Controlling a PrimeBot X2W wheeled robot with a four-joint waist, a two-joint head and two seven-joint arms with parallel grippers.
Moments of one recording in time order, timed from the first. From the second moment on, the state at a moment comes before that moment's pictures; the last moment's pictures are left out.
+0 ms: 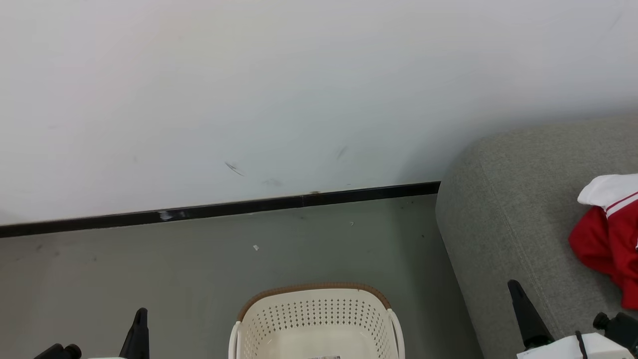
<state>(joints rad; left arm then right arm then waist) 0.06 0.07 -0.02 0.20 -0.98 0.03 -0.06 0.10 -0.07 0.02 0.14 0.90 0.12 -0.13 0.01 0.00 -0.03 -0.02</state>
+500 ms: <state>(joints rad) 0.02 0.06 0.01 0.21 -1.17 -0.01 -0.01 0.05 -0.09 0.02 0.18 1.15 0.12 -0.10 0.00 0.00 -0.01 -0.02</state>
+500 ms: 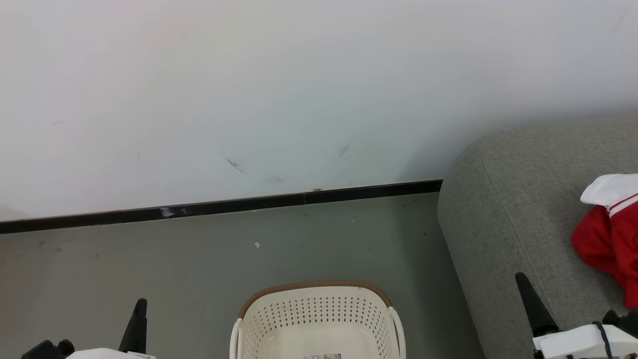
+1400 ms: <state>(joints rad) -0.04 0.04 0.06 0.25 -1.51 -0.09 0.08 -0.03 -0.12 0.01 0.24 1.60 0.12 -0.02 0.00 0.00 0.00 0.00</state>
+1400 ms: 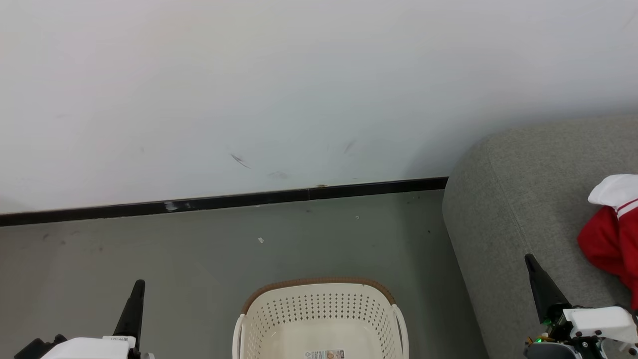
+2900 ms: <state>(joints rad) -0.07 0.03 0.08 0.27 -1.60 -0.12 0.11 -0.06 -0.13 0.01 0.26 1.72 0.12 0.00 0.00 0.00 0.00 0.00</state>
